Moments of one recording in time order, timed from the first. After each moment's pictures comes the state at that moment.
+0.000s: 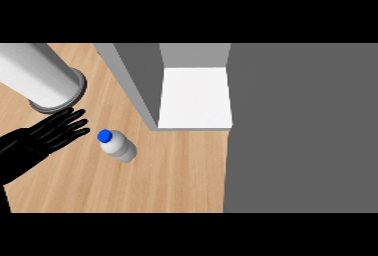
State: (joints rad) left arm -0.08 0.45 0.16 -1.60 0.89 -0.81 0.47; right arm 0.52 -0.02 0.09 -2.25 -0.32 0.30 0.02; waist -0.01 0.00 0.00
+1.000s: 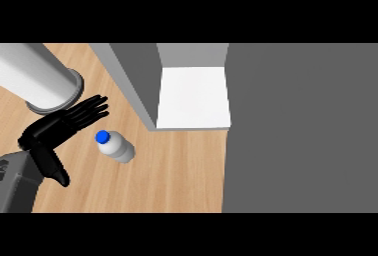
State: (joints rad) left arm -0.36 0.35 0.23 -1.04 0.23 -0.98 0.00; right arm 0.58 -0.02 0.07 -2.24 -0.33 0.38 -0.04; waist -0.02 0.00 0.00
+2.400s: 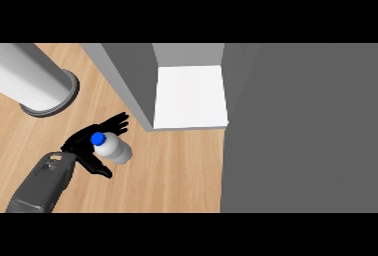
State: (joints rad) left arm -0.58 0.32 0.13 -0.33 -0.15 -0.78 -0.44; right arm 0.61 -0.02 0.13 -2.22 -0.28 0.40 -0.12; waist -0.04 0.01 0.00
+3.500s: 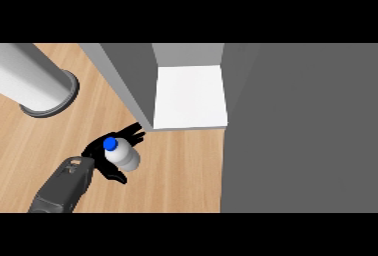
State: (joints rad) left arm -0.61 0.23 0.14 -0.21 -0.11 -0.84 -0.39; right arm 0.60 -0.02 0.13 -2.20 -0.29 0.40 -0.10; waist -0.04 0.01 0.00
